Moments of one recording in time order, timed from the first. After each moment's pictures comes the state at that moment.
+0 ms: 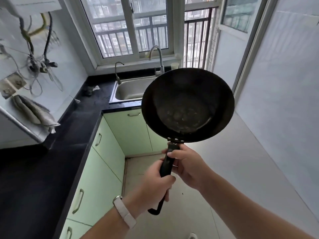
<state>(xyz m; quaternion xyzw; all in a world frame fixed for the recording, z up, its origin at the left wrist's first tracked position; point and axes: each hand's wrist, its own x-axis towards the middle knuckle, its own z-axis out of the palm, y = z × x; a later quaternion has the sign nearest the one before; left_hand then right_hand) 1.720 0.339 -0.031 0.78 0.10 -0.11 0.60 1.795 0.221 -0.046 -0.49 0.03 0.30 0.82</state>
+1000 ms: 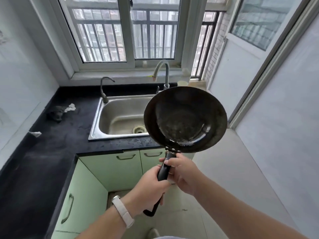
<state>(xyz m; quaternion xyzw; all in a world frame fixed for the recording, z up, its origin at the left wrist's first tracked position) 2.119 0.520 -0.075 0.76 0.09 -0.18 0.61 2.183 0.397 -0.082 -0.54 0.13 0.32 0.77</state>
